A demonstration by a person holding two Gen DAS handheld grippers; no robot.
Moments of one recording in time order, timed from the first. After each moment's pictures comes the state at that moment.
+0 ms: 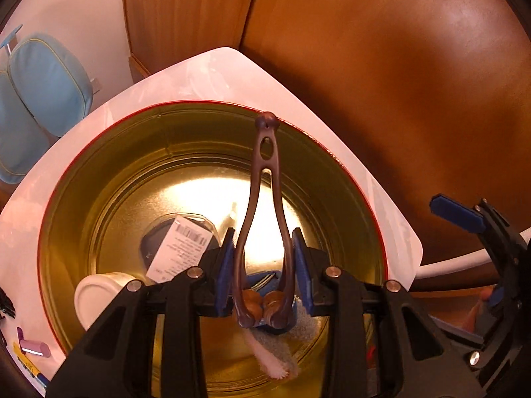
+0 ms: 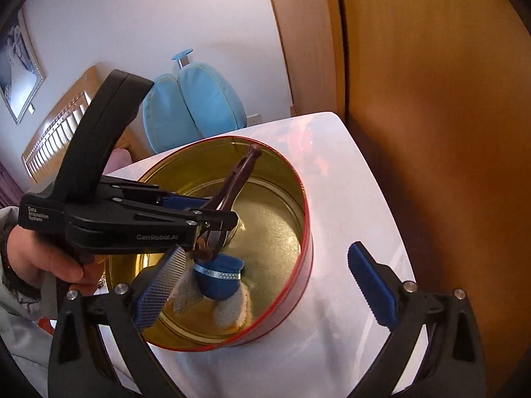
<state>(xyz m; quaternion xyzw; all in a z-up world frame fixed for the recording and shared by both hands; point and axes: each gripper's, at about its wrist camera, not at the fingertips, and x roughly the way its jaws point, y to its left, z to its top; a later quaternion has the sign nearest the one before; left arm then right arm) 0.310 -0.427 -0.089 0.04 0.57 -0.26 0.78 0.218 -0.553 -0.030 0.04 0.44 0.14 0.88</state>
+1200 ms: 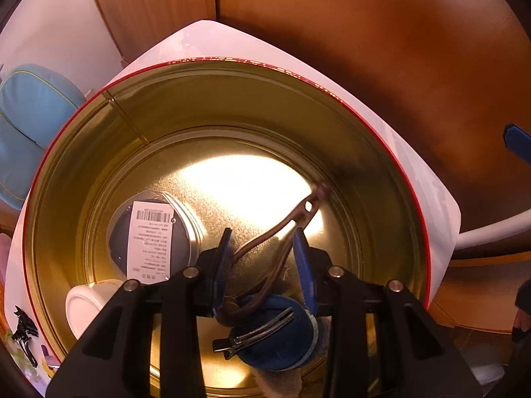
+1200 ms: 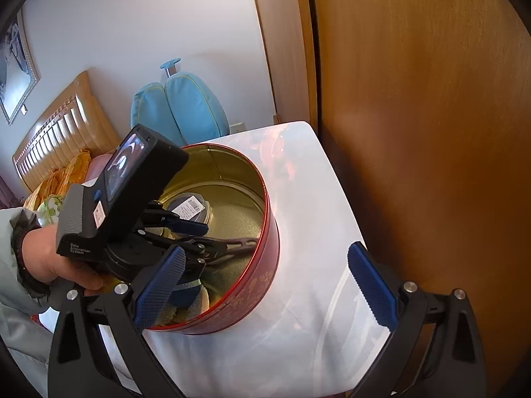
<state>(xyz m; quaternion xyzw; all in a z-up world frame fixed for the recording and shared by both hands) 0.295 -0.460 -0.119 0.15 0.59 -0.25 0.76 0.191 -0.575 -0.013 0.03 0.43 0.12 0.90</state>
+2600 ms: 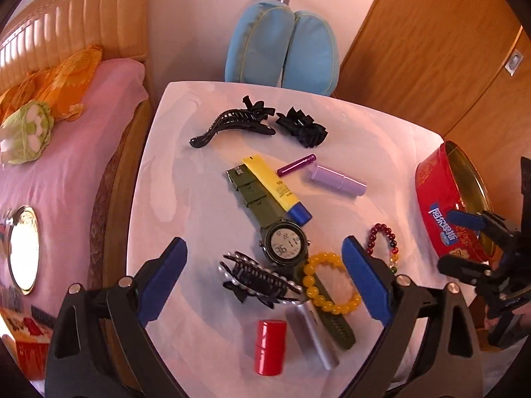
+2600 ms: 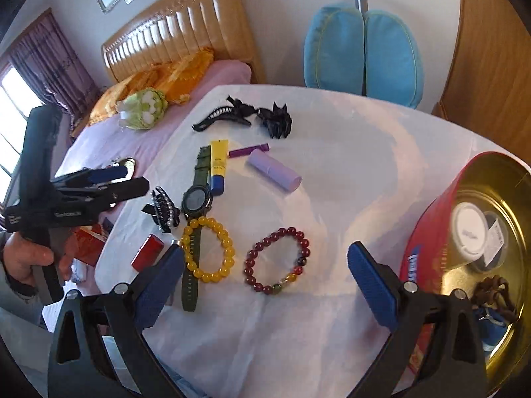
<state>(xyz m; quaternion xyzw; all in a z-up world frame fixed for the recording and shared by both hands) 0.123 0.024 -0.086 -0.14 0.49 0.01 0.86 0.174 -0.190 -0.075 -0.09 0.52 0.32 0.78</state>
